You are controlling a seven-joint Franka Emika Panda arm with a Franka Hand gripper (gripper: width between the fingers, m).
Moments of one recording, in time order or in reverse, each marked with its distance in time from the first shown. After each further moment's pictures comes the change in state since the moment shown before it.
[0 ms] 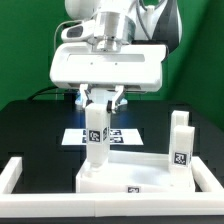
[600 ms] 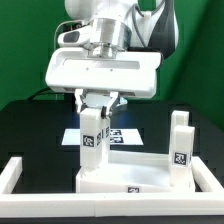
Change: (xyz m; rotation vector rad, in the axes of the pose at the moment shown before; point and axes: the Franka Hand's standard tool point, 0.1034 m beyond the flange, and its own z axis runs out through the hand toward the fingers) arm -0.003 0.013 0.007 -0.022 -0.004 -0.026
